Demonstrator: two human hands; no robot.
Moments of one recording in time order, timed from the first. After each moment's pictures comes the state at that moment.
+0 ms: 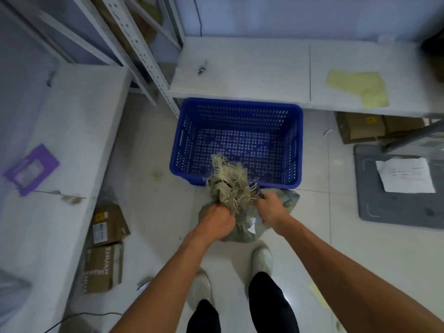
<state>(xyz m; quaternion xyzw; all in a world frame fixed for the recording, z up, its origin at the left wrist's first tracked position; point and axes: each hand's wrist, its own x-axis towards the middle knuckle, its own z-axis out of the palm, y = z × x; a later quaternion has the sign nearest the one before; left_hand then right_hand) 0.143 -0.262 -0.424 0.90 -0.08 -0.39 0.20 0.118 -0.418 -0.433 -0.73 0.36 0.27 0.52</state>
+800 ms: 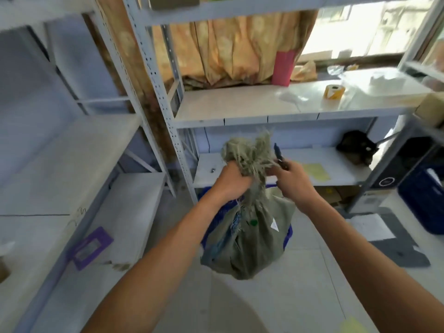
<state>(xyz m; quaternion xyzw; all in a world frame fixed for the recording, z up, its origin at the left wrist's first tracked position) 0.102 -0.189 -0.023 0.83 -0.25 -0.17 0.47 0.020 -0.337 -0.028 -0.77 0.21 -0.15 0.59</state>
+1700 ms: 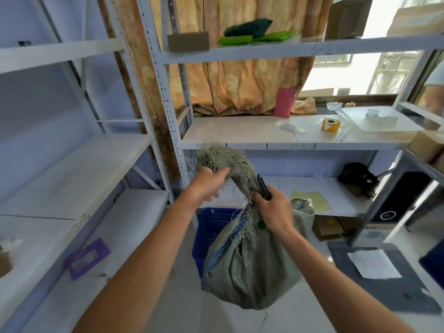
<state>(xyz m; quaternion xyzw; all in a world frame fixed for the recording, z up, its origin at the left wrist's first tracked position) 0.078 -0.169 0.049 0.89 -0.07 -0.18 0.42 0.000 -0.331 -0.049 -0.83 0.21 -0.20 0.48</state>
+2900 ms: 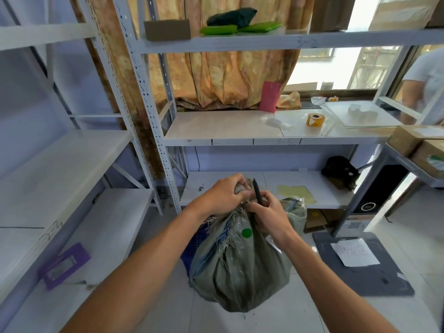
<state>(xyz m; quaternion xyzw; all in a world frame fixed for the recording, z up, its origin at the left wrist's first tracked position) 0.089 -0.220 -0.001 0.86 -0.36 -0.15 0.34 -0.014 -0.346 -0.047 -0.69 0.18 -0.10 0.70</state>
